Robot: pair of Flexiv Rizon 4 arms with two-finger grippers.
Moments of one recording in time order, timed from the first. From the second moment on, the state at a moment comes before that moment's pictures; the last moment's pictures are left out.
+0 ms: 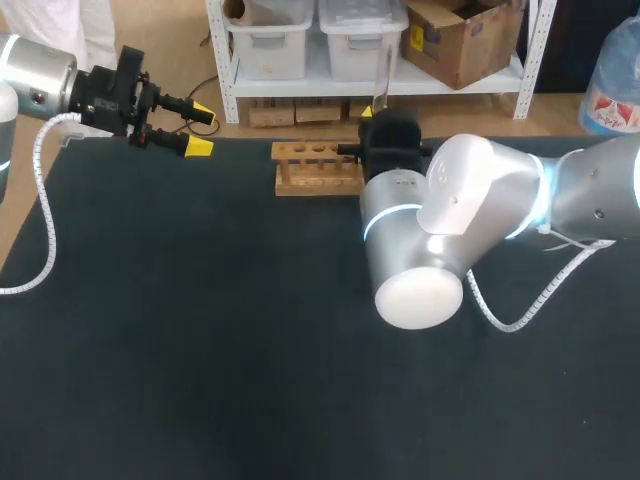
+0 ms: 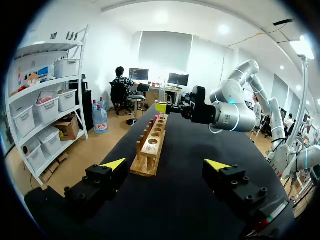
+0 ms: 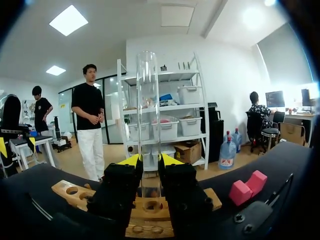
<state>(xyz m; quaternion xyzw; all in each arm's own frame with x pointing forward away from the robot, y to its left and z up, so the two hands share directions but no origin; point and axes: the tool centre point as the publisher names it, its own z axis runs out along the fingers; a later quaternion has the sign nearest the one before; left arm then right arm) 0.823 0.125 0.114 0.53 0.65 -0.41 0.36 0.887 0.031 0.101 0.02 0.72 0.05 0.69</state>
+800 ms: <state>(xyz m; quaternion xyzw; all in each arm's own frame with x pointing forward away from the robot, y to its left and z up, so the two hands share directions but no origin) 0.823 0.125 0.114 0.53 0.65 -0.41 0.36 0.882 0.032 0.075 0.02 0.74 0.06 0.67</state>
